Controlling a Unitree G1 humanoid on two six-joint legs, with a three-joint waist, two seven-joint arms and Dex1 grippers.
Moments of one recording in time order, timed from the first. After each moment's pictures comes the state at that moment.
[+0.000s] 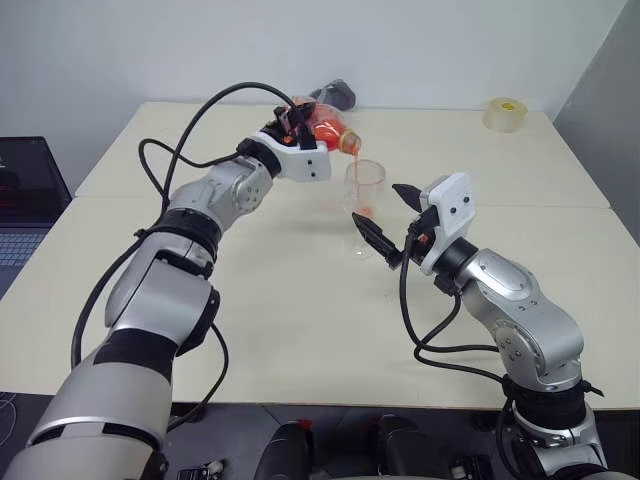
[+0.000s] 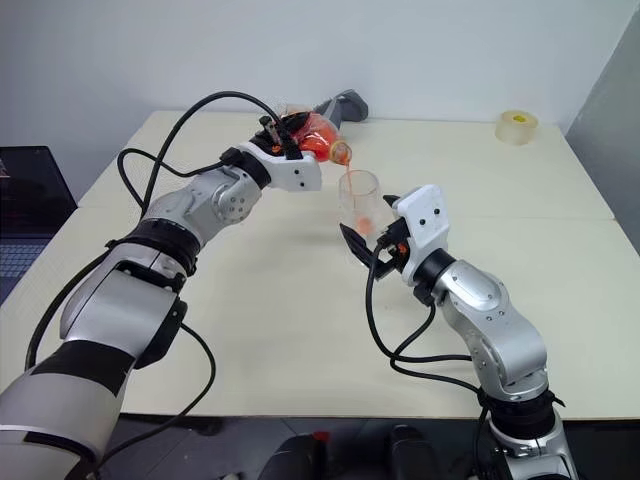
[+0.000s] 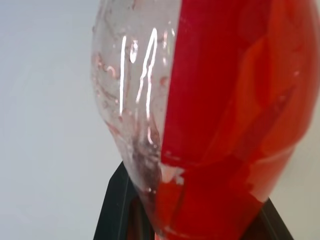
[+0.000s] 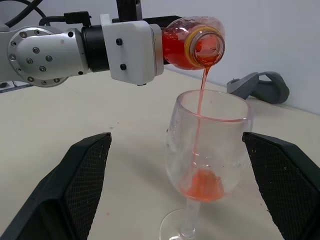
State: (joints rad) left arm -1.30 0.48 -0.49 1.20 0.76 -0.60 0.21; right arm -0.43 -0.29 0.10 -0.56 0.34 0.72 0.31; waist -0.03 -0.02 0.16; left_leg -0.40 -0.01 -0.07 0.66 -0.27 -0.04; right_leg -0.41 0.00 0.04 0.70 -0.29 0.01
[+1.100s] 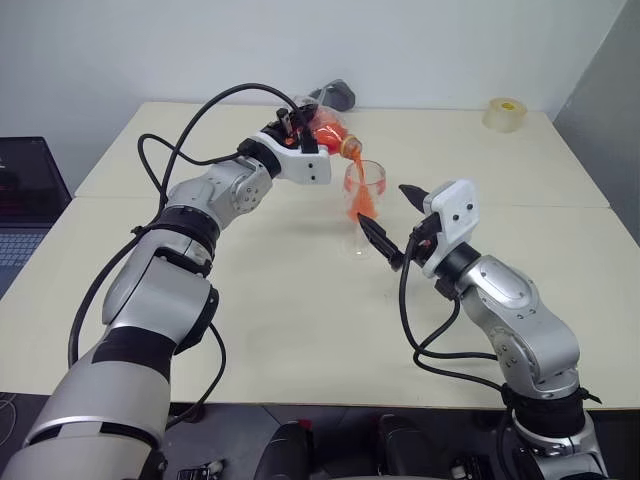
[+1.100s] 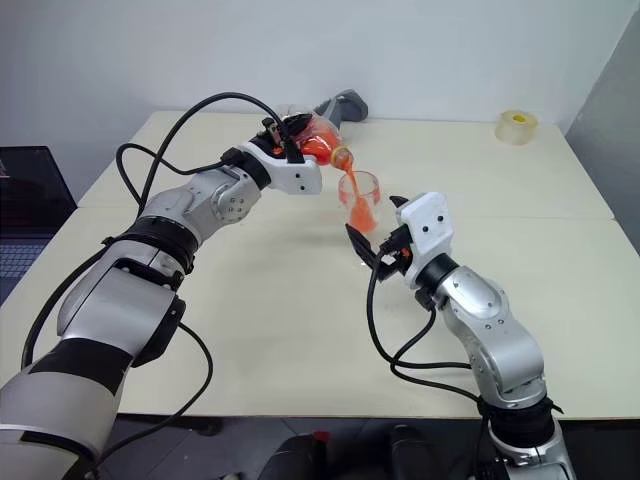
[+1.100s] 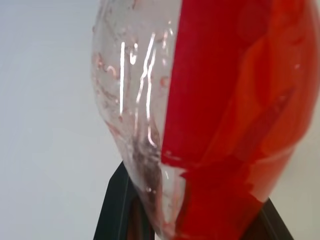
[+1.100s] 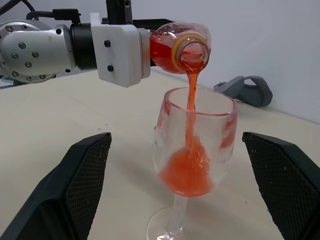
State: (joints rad) left arm -1.32 0.49 -0.51 1.22 0.78 -0.62 0.23; right arm -0.37 -0.27 0.12 -0.56 0.27 0.62 0.30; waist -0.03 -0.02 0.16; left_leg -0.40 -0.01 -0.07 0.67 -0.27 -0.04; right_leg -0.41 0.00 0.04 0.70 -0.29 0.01
